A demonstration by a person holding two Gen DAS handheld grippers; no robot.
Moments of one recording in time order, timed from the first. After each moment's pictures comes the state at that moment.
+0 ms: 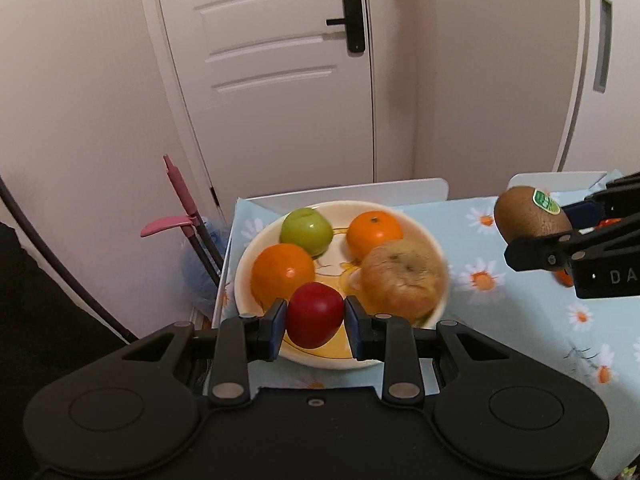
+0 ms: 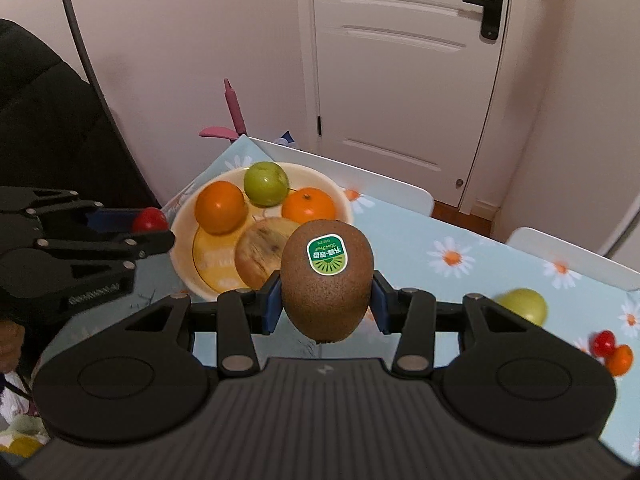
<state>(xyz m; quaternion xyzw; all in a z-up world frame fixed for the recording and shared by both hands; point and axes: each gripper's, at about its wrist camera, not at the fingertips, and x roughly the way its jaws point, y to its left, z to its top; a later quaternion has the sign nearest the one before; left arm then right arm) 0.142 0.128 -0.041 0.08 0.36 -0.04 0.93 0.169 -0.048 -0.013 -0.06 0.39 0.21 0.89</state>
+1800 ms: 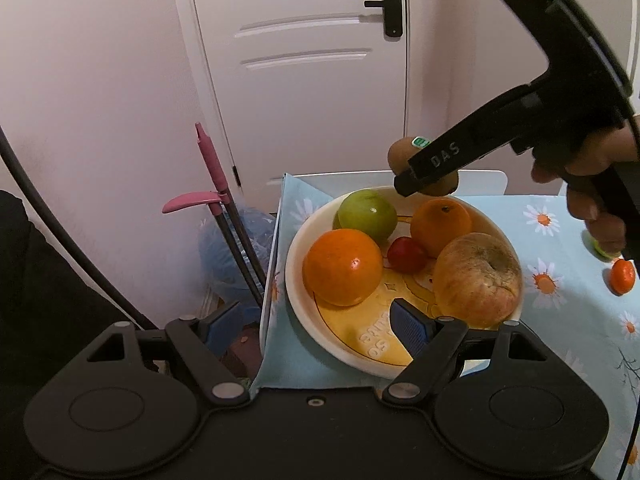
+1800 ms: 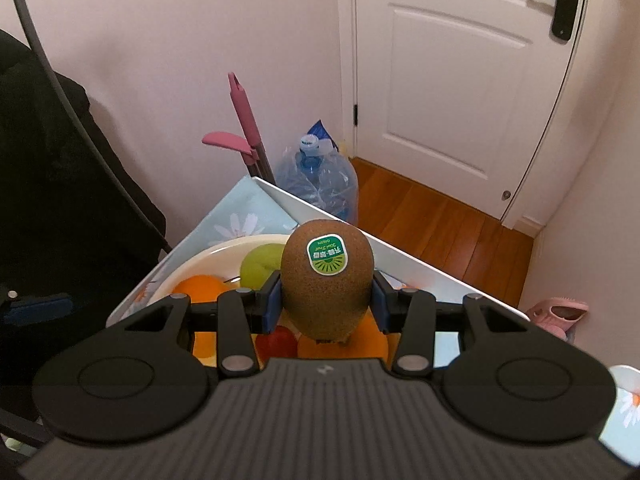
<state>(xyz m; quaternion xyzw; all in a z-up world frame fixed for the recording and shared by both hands) 0.173 0.169 -0.062 0.06 0.38 -0.01 0.92 0.318 0.047 -0.056 -0.08 0.42 0.27 0.86</state>
